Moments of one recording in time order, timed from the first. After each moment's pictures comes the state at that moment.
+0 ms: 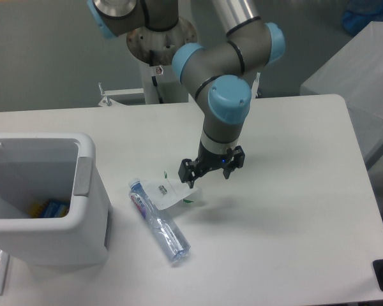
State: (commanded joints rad) arm 2.51 -1.90 -1.82 -1.00 1.44 0.06
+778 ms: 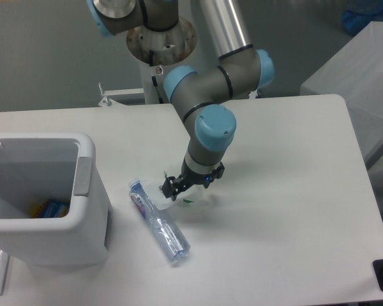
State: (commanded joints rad) arm 2.43 -1.97 -1.80 -1.00 1.40 0.01
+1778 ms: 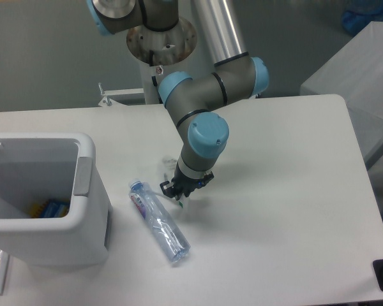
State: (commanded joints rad) arm 2.43 -1.97 -1.80 -1.01 1.39 0.02
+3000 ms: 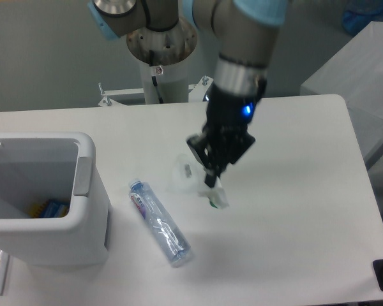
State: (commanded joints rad) arm 2.51 -1.66 -1.46 -1.00 0.98 -0.12
